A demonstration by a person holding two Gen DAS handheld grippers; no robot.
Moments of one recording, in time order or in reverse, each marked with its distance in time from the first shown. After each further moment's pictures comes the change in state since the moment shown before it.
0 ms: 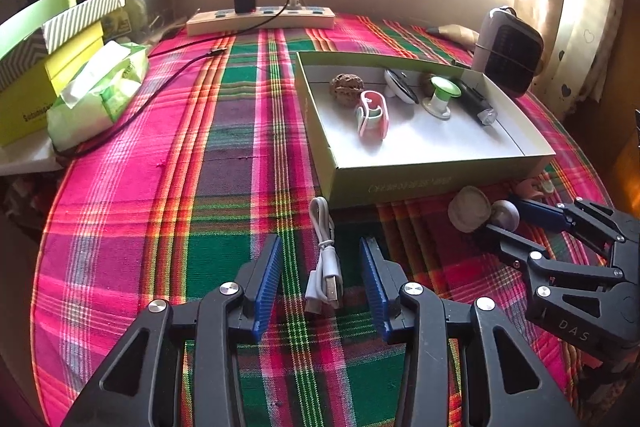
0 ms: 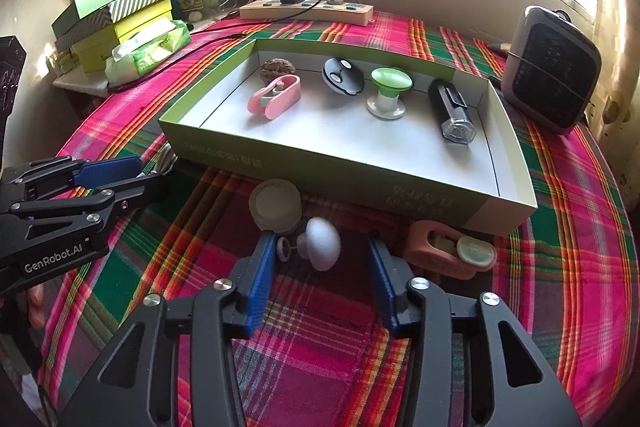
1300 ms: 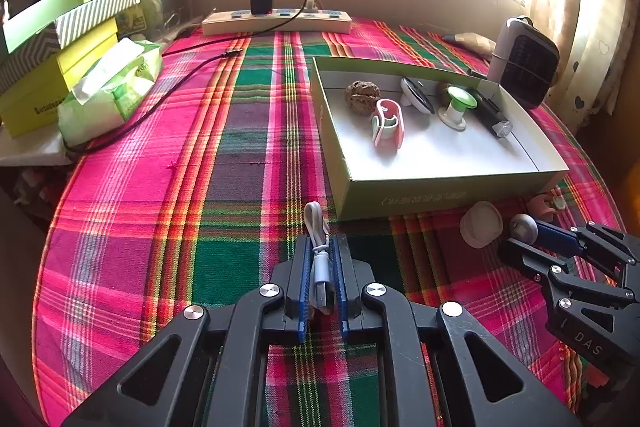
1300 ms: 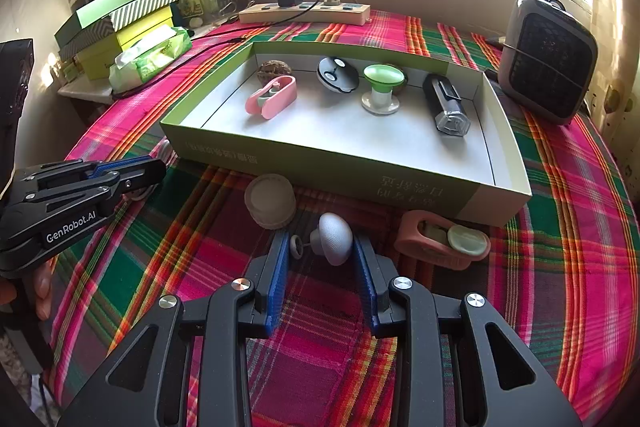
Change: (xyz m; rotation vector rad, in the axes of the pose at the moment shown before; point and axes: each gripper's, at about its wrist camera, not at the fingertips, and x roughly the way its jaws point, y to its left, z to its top) left arm 0.003 0.002 0.004 -0.038 -0.011 0.038; right arm -0.004 -0.006 -0.004 0.027 -0.006 0.029
